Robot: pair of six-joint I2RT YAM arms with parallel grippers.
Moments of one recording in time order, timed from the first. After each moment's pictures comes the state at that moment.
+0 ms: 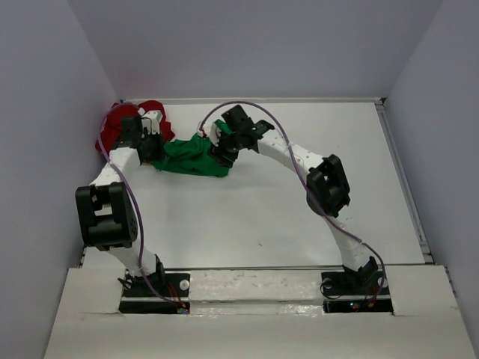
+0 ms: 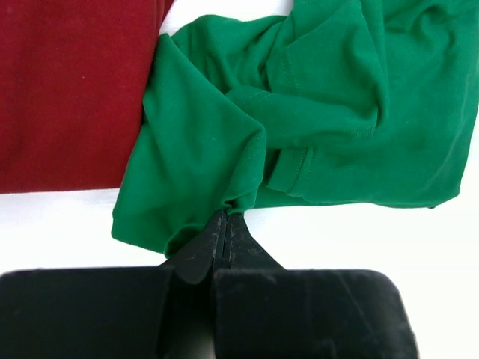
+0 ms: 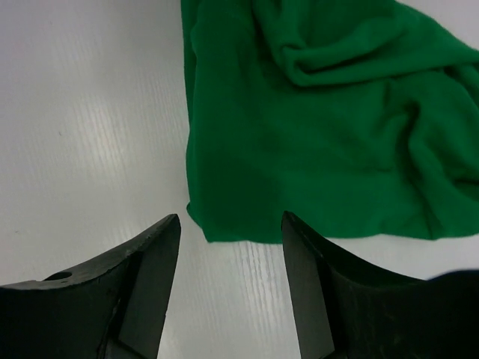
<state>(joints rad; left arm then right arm) 0.11 1.65 1.16 -0.34 0.30 0.04 0.71 2.30 2.12 -0.67 -0.40 -0.55</state>
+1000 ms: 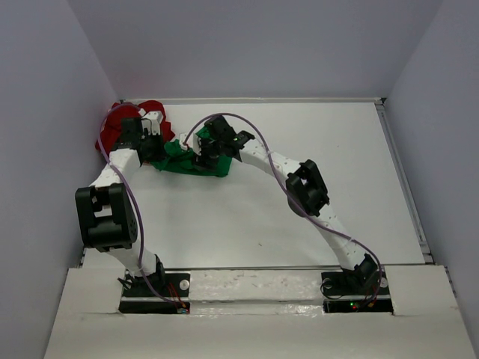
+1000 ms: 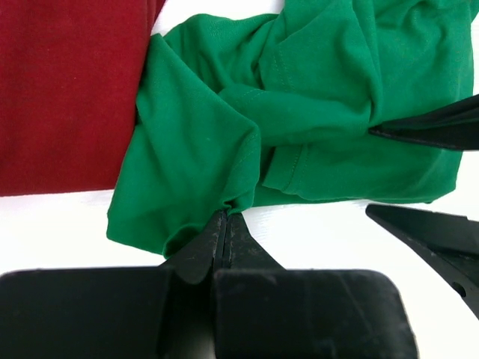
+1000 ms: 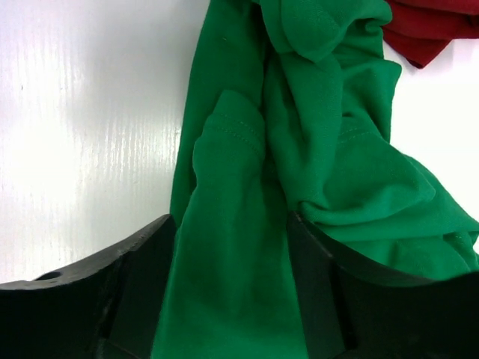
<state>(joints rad) 0.11 1.62 1.14 -0.32 0.31 0.06 0.78 2.56 2.35 -0.51 -0.47 -0.71</state>
